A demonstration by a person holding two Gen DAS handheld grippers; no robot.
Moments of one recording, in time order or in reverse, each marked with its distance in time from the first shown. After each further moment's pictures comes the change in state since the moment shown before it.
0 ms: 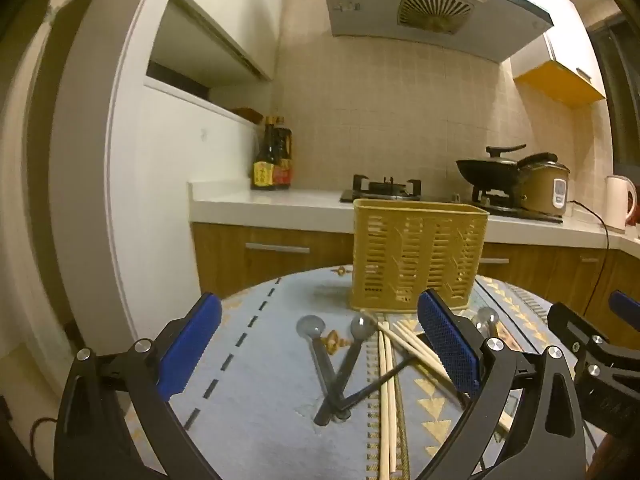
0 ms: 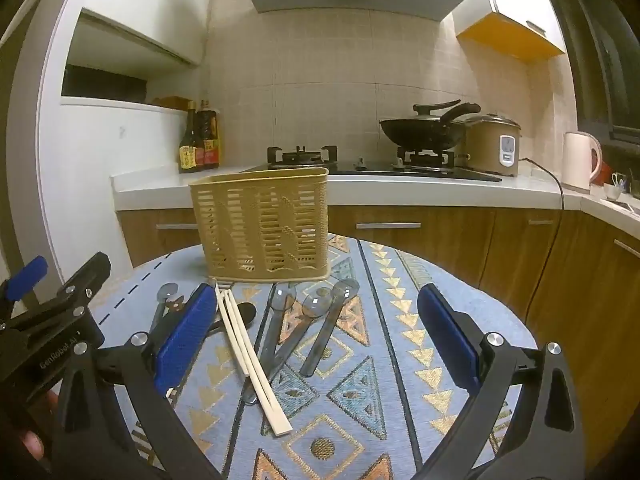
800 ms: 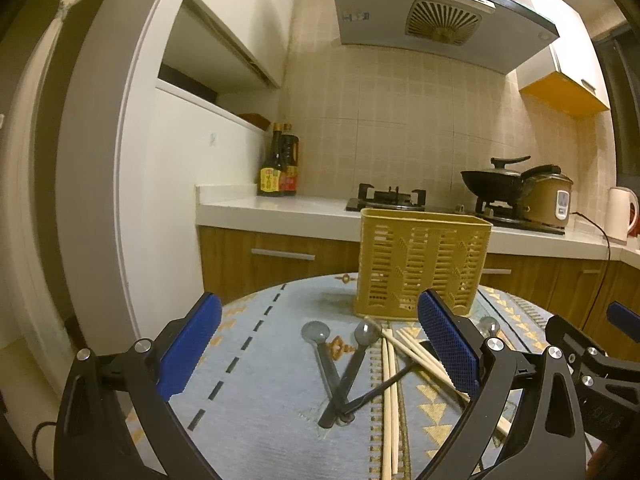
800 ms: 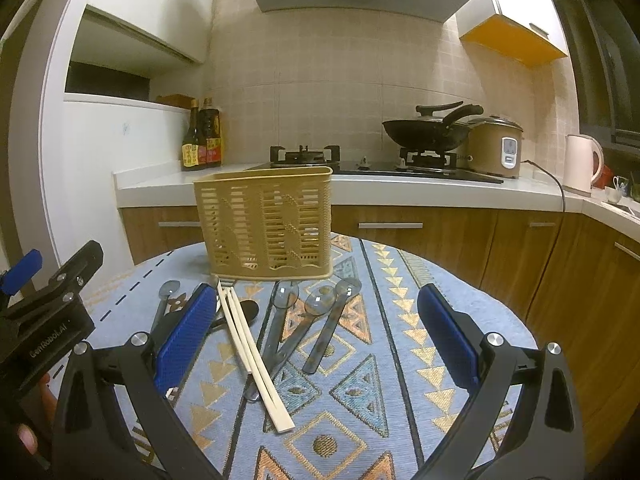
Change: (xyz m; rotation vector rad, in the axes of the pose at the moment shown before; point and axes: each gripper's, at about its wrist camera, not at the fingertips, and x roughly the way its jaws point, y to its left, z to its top) left arm -0.003 0.003 0.002 -0.027 -0.016 0.012; right arm 0.000 0.003 -0.002 -0.006 0.004 0.007
